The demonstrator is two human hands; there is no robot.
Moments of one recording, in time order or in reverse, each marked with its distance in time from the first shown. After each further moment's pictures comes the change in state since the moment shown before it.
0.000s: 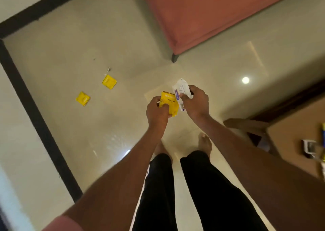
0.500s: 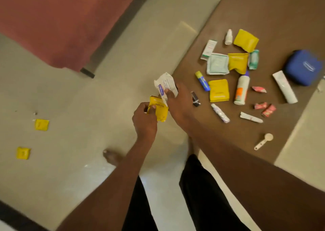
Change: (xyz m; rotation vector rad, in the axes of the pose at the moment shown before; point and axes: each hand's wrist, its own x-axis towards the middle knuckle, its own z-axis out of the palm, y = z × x) left_hand -0.262 -0.030 0.254 0.417 -0.288 0.365; right_hand -0.137 0.186 -0.301 0.341 0.485 0.221
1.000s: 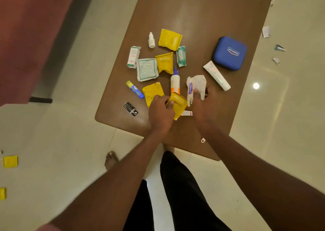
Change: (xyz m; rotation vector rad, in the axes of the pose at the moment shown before) left_hand -0.093 0.094 0.228 0.411 -0.350 0.374; right_hand 0.029 0.112 -0.255 0.082 0.456 0.310
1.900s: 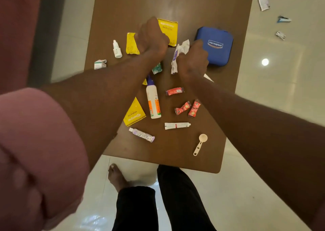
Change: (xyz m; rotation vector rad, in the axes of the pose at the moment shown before) left_hand 0.218 0.159 0.056 0.517 0.099 0.208; right_hand 0.177 -0.049 0.022 -0.233 0.026 0.021
